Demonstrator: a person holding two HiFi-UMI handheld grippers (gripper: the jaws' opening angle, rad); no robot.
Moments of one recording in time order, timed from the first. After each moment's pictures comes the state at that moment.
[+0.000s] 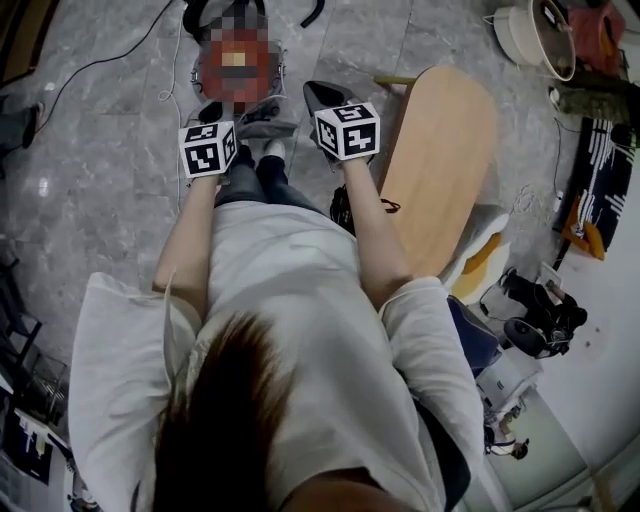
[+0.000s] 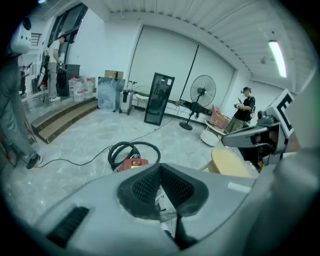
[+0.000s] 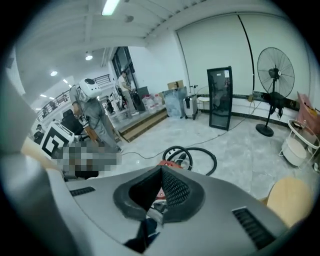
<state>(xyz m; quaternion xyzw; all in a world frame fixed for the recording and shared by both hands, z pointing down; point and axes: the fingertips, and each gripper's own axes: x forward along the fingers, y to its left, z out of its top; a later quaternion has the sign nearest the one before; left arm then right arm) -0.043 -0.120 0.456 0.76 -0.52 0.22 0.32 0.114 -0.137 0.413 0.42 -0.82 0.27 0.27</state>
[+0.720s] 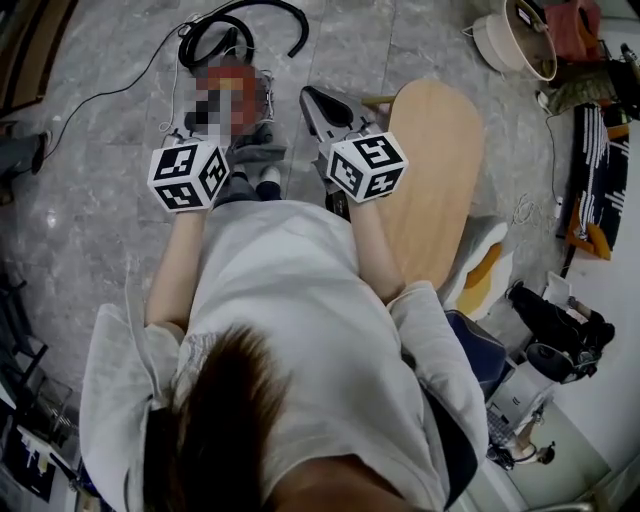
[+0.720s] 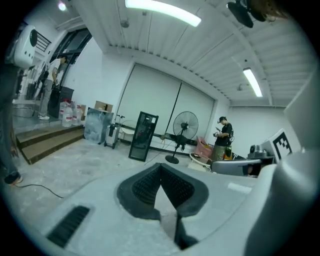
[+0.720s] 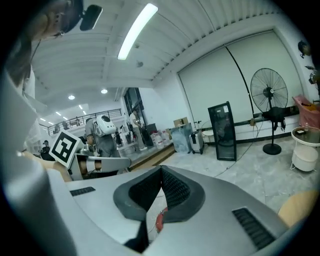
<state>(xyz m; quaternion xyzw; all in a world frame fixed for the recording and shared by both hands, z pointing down) 0.007 -0.131 0.240 0.83 -0.51 0.05 0.21 0.133 -0.114 0.230 0.43 -0.88 0.19 0.08</state>
